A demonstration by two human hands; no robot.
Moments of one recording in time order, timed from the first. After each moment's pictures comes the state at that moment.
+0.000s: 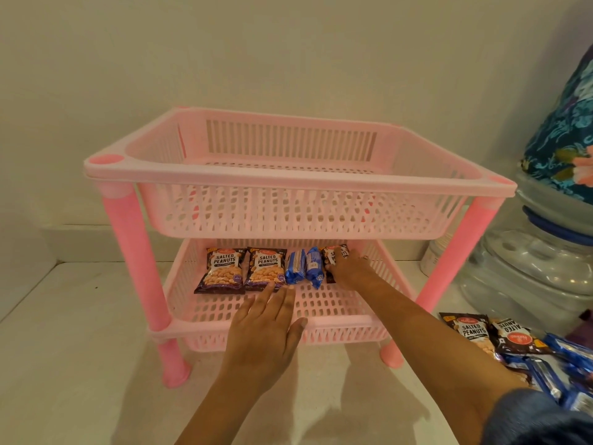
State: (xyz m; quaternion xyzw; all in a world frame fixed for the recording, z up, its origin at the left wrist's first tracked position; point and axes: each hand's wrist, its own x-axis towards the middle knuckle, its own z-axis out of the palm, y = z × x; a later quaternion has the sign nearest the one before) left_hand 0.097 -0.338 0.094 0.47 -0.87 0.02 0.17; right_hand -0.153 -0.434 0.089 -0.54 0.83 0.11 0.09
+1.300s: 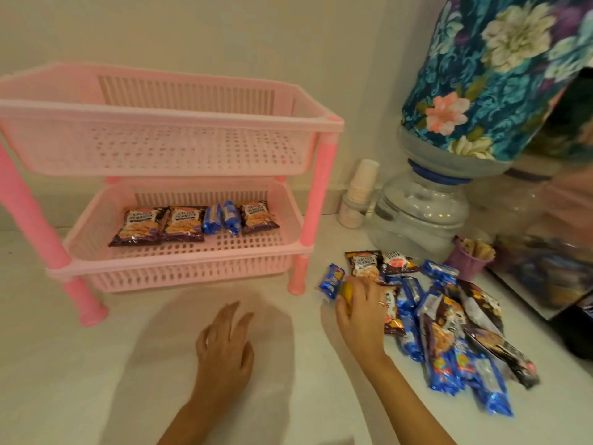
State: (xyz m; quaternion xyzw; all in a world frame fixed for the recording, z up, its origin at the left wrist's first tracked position) left_hand 0.041 -0.187 0.000 0.44 -0.85 -0.05 0.28; right_hand -0.205 -0.124 0.038 -0.47 0.80 -0.35 -0.12
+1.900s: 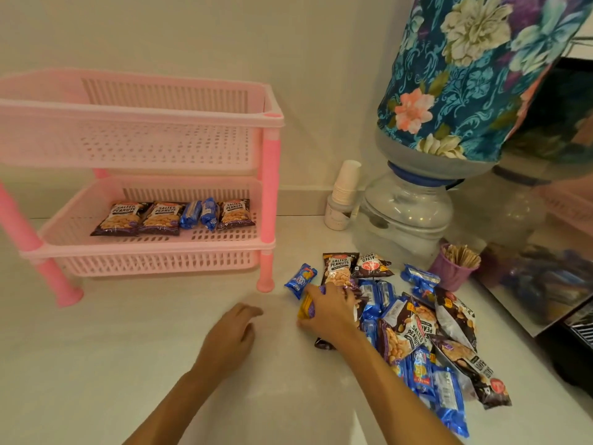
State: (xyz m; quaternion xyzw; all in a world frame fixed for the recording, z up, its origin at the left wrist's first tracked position) left_hand -0.045 -0.162 0.026 0.42 -0.85 -0.23 0.24; right_hand -0.265 -0.124 0.049 -0.58 0.81 -0.05 0.07
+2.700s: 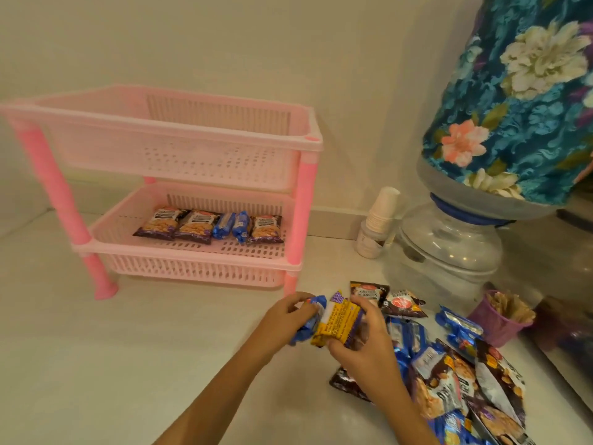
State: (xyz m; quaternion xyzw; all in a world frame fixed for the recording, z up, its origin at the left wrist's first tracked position) left_hand -0.112 -0.175 0.096 0.44 -0.64 -0.57 0.27; right_hand -0.257 -0.082 0.095 -0.53 0.62 -0.51 0.26
